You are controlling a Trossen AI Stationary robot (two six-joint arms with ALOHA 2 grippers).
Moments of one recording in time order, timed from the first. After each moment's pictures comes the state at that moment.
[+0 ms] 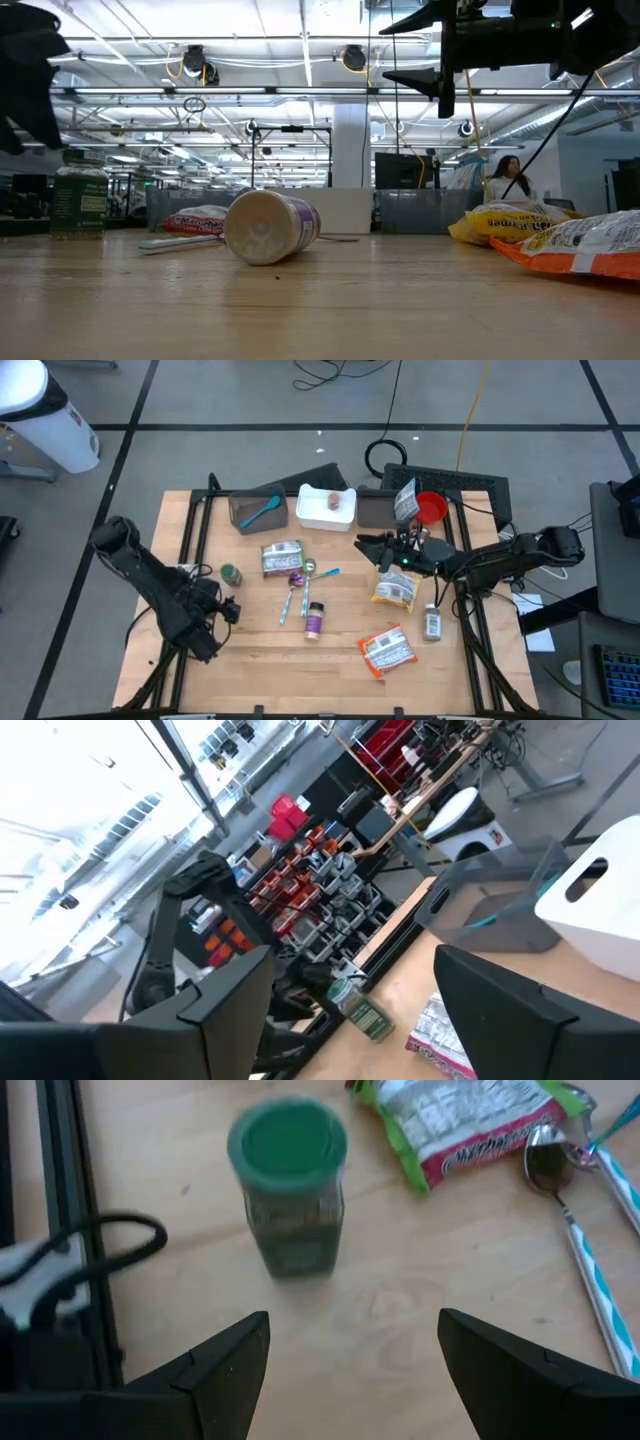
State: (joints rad) left arm -0.89 1.38 0.81 -1.40 -0.55 -2.25; right arm -0.02 1.20 0.44 0.91 0.31 0.77
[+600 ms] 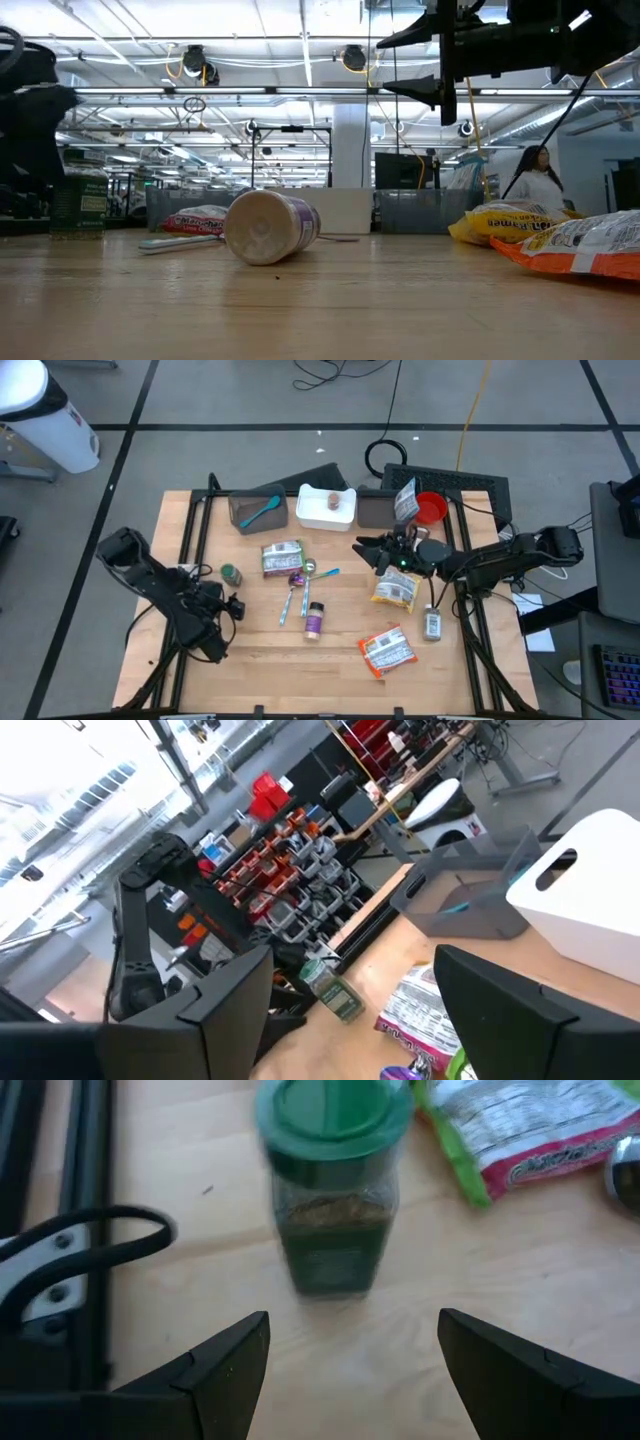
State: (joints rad) left arm -0.84 1.53 0.73 -1.31 -0.58 -2.34; right arm -0.02 1.21 0.44 0.85 0.32 0.74
